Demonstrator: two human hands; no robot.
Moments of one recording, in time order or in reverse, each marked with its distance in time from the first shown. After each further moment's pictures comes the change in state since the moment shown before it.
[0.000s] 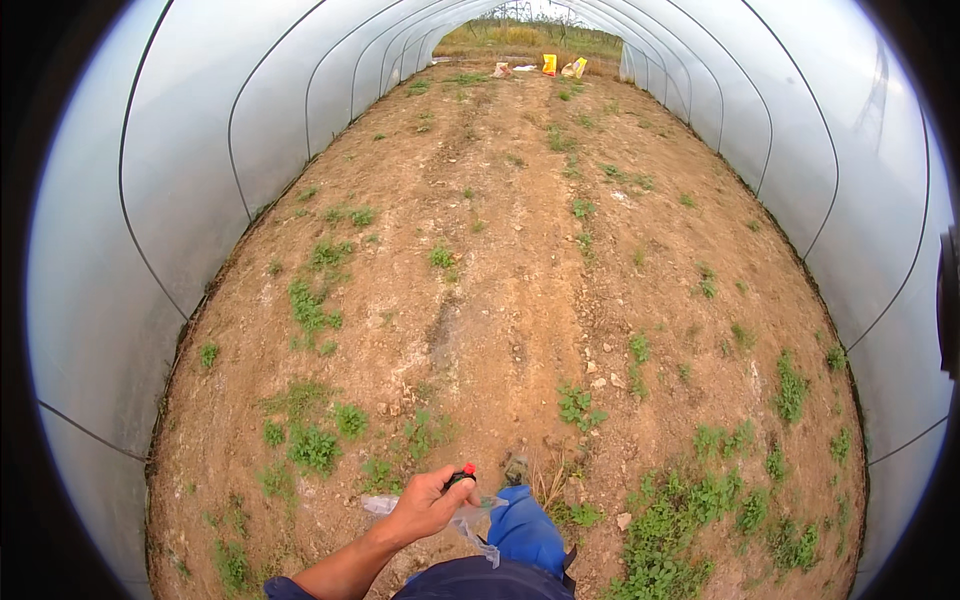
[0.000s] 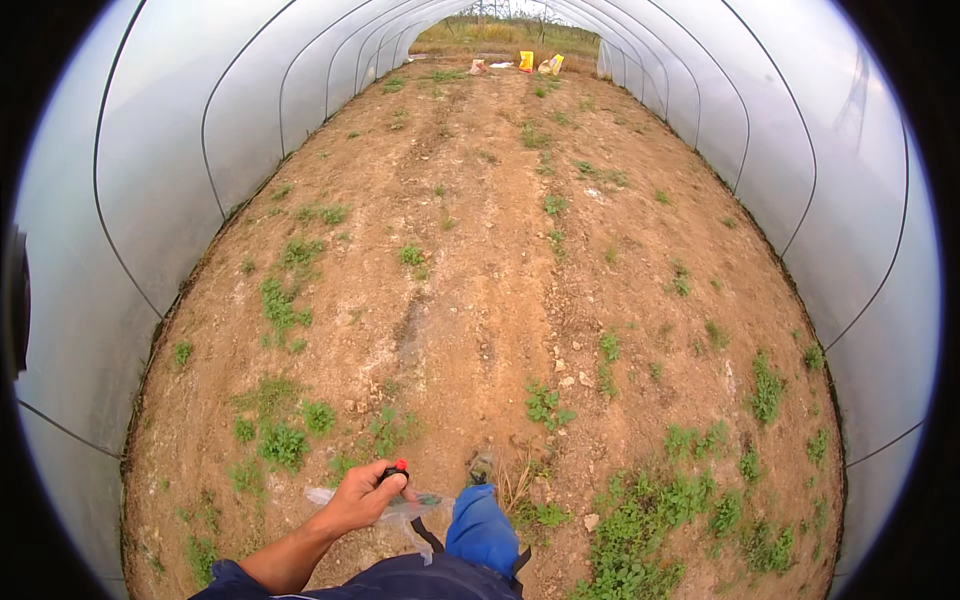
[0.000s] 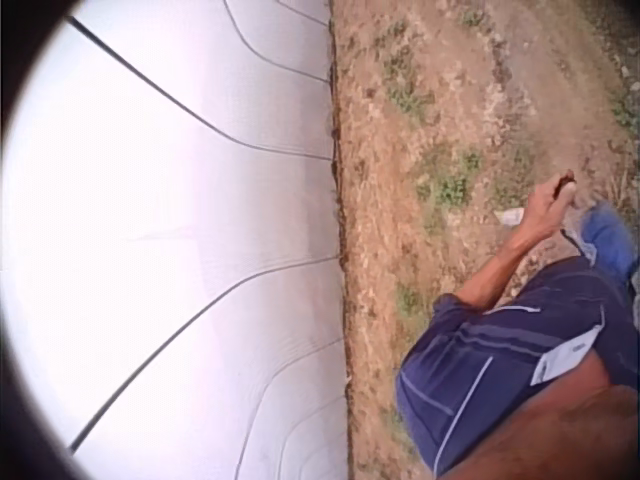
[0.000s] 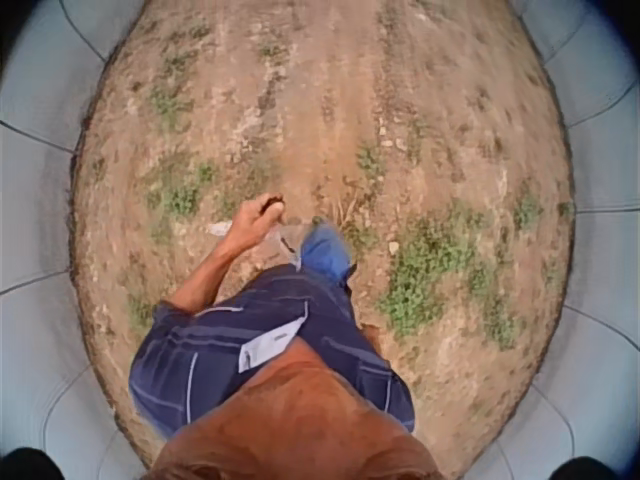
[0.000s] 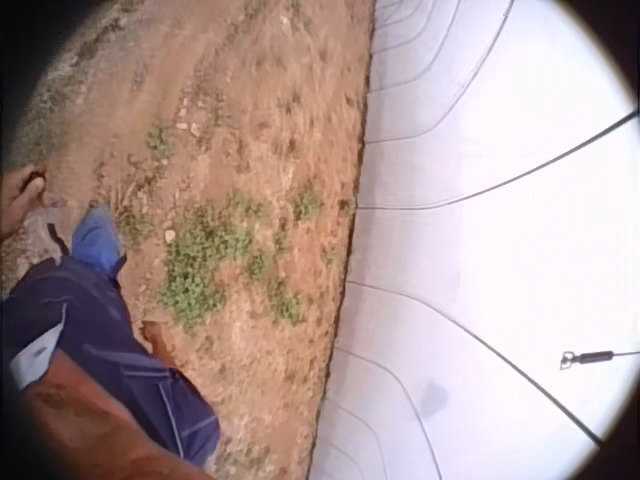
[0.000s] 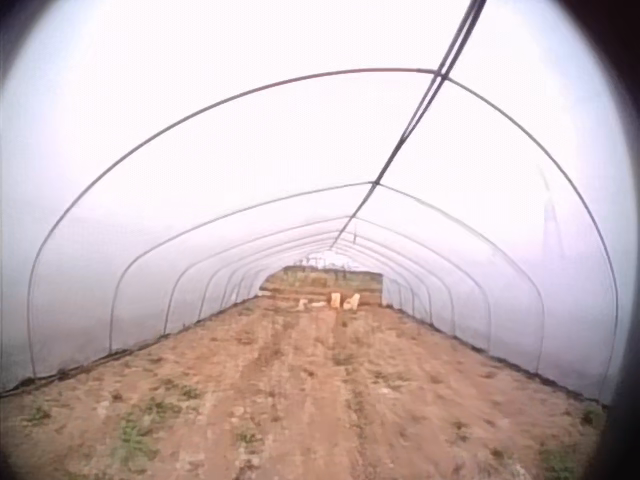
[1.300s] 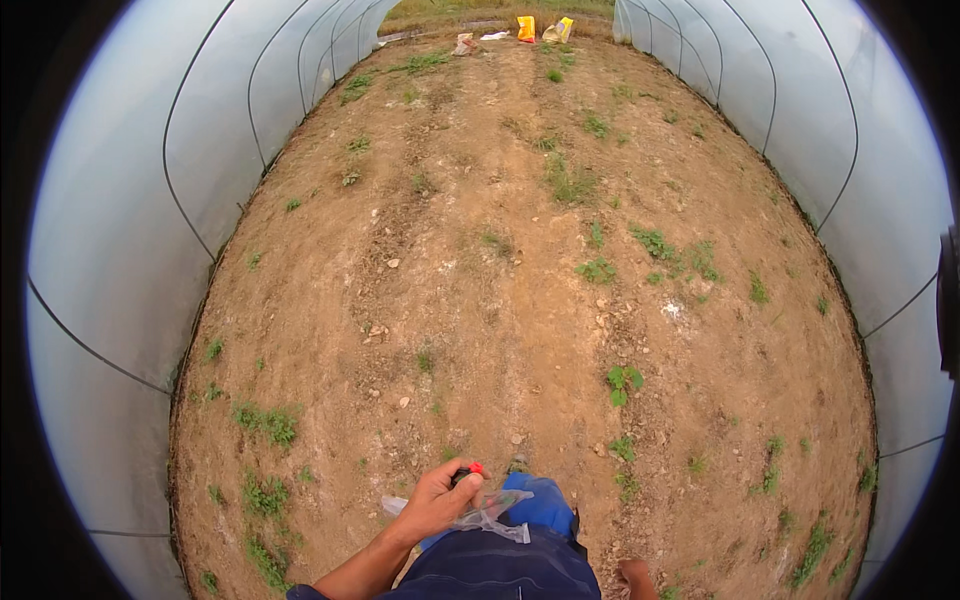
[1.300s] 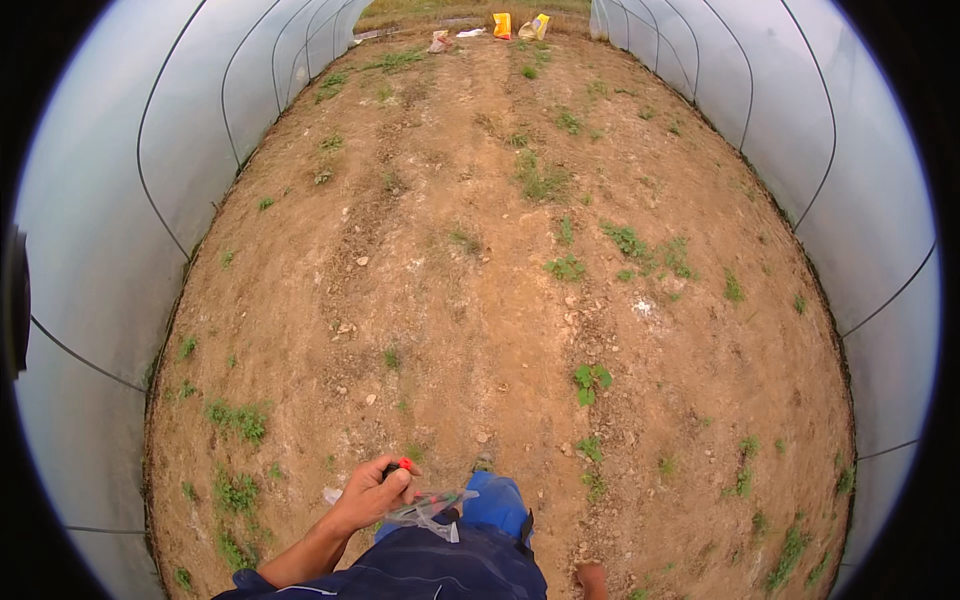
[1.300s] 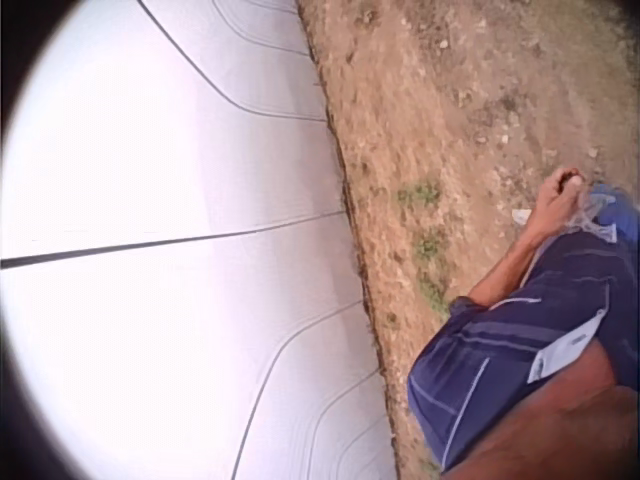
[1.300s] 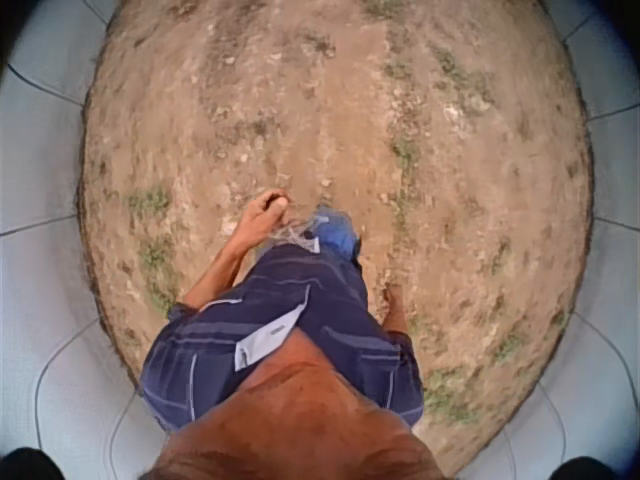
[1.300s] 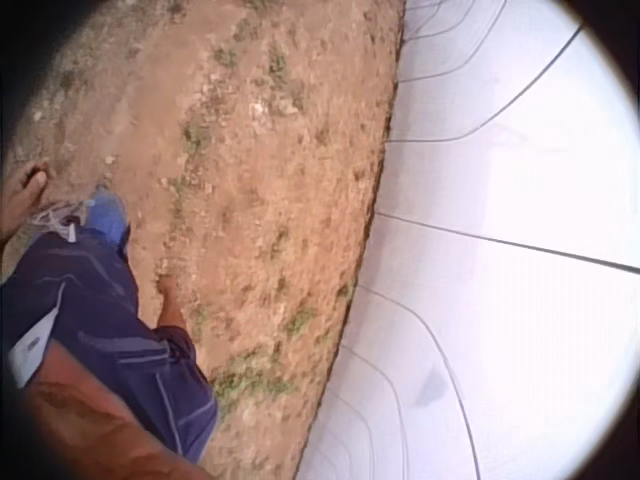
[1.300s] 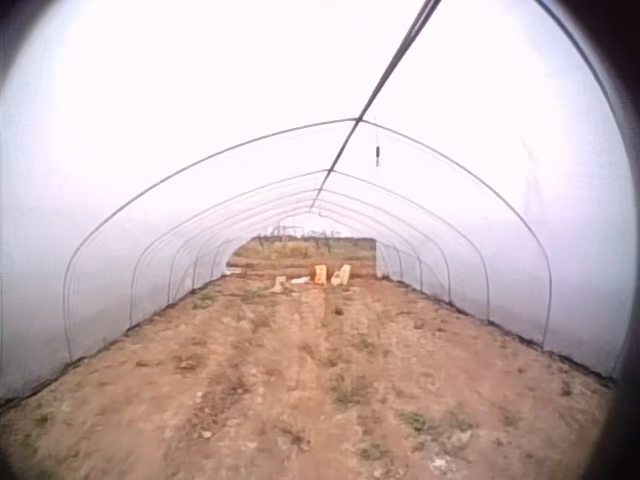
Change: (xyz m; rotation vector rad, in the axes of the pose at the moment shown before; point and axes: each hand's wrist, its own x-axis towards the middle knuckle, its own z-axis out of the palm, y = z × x) left_hand 1.550 0.176 -0.440 -0.366 -0.114 -0.192; right_hand -0.173 -1.678 0.060 0.216 0.122 -0.045
